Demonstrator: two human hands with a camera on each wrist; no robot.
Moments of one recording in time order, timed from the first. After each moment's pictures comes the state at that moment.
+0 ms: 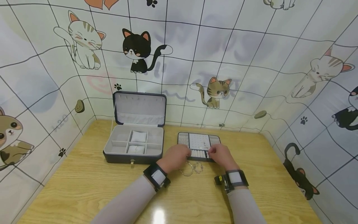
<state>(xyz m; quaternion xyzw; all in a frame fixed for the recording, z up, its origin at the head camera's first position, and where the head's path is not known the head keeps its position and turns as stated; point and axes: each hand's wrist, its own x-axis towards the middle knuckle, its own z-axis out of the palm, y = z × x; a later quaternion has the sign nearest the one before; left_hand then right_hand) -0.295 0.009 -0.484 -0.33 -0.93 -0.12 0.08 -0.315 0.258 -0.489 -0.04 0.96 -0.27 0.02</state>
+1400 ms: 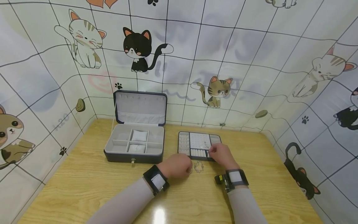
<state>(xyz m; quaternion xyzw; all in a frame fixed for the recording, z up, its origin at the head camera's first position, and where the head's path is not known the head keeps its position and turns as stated) -0.277 0.008 -0.488 -0.42 -0.90 -0.10 -0.03 -0.317 0.258 -0.492 -0.03 0.96 -0.27 0.01</state>
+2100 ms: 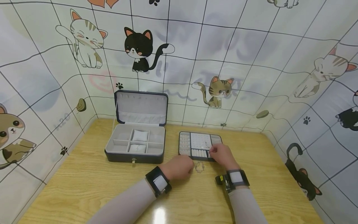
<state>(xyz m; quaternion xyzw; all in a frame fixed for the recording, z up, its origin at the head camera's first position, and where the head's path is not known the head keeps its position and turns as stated) -0.272 0.014 -0.489 -0.42 -0.90 -0.07 -0.01 -0.318 0.258 -0.494 -0.03 0.96 -0.27 0.01</state>
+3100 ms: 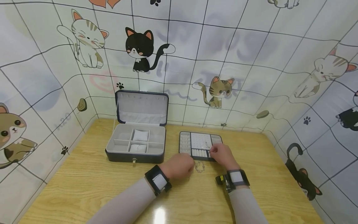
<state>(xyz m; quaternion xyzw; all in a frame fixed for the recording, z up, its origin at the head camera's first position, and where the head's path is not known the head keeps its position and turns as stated) -0.270 0.010 -0.482 -0.41 -0.91 -0.08 0.01 -0.318 0.257 -0.496 -0.04 0.96 -0.27 0.00</state>
